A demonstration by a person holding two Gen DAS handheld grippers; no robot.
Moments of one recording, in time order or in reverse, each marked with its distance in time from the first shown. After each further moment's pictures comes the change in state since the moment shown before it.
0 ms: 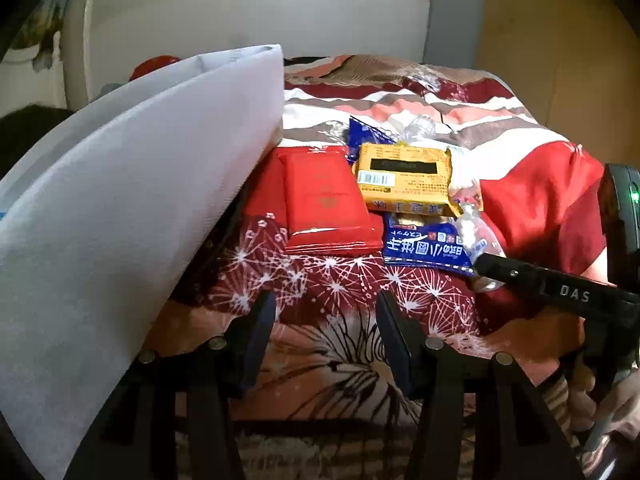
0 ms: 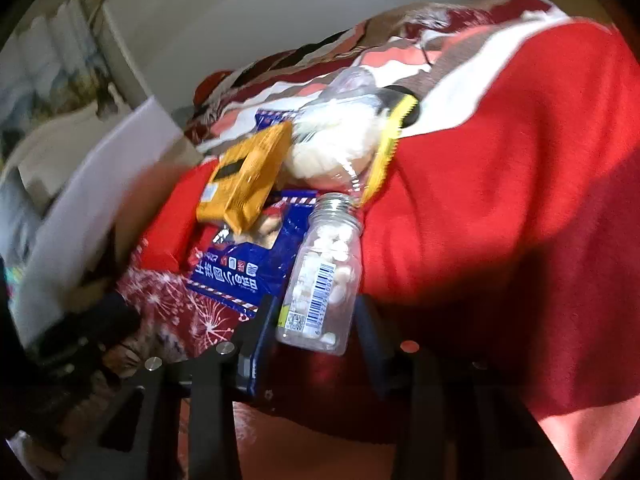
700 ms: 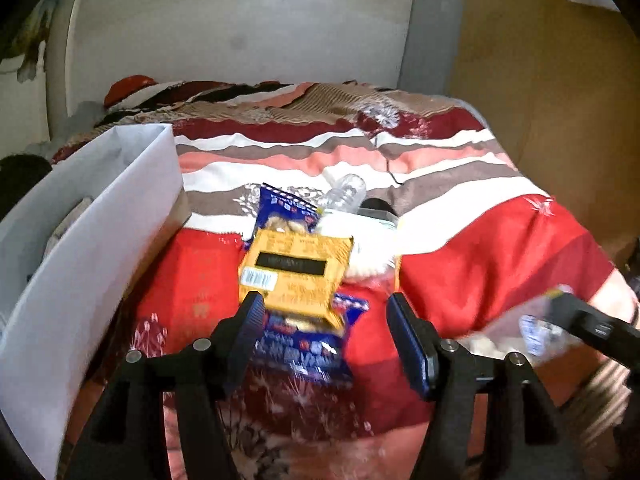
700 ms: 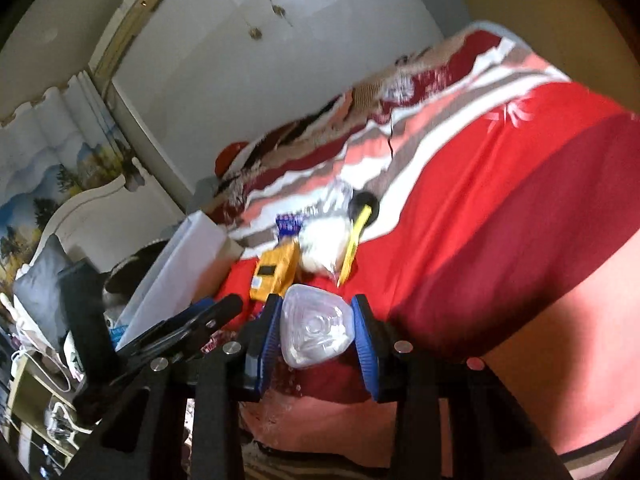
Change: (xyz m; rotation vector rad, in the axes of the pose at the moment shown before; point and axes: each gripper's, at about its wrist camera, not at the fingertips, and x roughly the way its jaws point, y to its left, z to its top) left arm 0.046 -0.203 0.066 0.021 -0.044 0.003; right arm -0.134 -0.018 0.027 0.106 -0.201 0.107
